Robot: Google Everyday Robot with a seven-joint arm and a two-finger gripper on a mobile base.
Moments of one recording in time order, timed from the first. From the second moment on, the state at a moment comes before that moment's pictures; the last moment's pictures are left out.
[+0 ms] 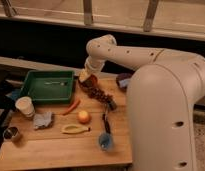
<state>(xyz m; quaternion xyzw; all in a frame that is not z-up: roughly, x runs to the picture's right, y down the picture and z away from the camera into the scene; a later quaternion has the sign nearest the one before) -0.055 -0.091 0.826 -0.23 -0.04 0.47 0.85</state>
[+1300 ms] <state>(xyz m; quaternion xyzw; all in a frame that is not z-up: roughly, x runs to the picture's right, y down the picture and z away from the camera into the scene) -0.080 -0.096 0.916 -0.24 -0.07 0.51 0.82</state>
